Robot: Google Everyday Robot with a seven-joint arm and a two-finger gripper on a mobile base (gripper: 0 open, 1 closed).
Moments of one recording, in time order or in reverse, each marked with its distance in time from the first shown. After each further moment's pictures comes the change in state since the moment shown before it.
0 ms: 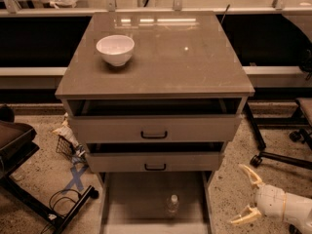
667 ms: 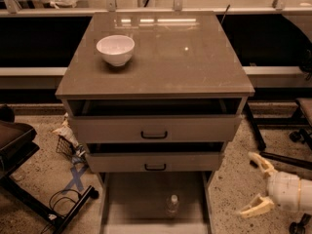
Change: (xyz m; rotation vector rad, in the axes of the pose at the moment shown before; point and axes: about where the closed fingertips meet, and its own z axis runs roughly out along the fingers) arm -0.071 -0.014 -0.030 0.011 0.097 0.015
